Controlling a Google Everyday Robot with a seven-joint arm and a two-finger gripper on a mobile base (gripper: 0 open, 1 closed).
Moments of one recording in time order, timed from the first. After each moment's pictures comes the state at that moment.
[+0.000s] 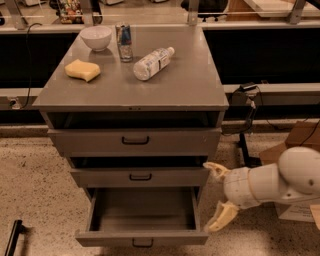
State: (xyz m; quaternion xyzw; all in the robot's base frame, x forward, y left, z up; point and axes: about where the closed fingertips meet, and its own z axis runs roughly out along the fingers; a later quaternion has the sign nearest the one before) arm 0.428 -0.138 0.663 -0.63 0.67 0.20 0.34
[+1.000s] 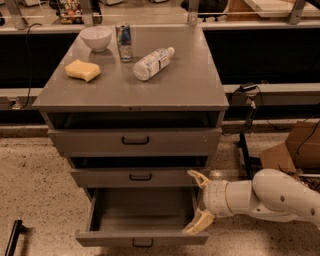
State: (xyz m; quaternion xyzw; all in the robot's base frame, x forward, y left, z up) arm 0.443 -0.086 0.601 -0.60 0.66 0.22 0.40
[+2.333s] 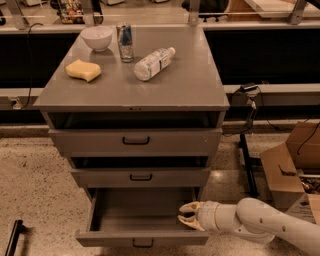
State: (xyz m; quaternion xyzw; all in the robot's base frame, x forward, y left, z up) arm 0.463 -0.096 0.446 -0.57 0.69 0.19 0.40
